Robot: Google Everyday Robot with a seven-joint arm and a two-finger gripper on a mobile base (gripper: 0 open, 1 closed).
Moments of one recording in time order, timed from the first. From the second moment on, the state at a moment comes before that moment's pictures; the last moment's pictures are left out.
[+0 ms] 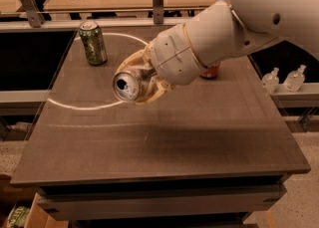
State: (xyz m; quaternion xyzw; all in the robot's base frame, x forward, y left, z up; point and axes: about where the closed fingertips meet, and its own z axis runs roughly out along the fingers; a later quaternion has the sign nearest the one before) arm 0.451 0.047 0.944 -0.84 0.30 0.10 0.43
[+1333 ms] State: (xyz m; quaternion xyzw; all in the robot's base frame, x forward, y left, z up) arm 0.462 0.019 0.853 -0.95 0.25 -0.03 0.19
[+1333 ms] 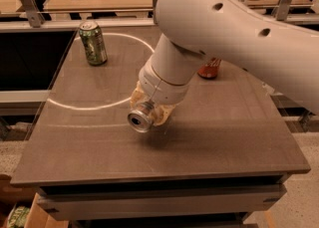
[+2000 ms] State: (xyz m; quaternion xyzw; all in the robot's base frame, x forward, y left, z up) arm 0.467 0.015 0.840 -0.96 0.23 -0.02 0.13
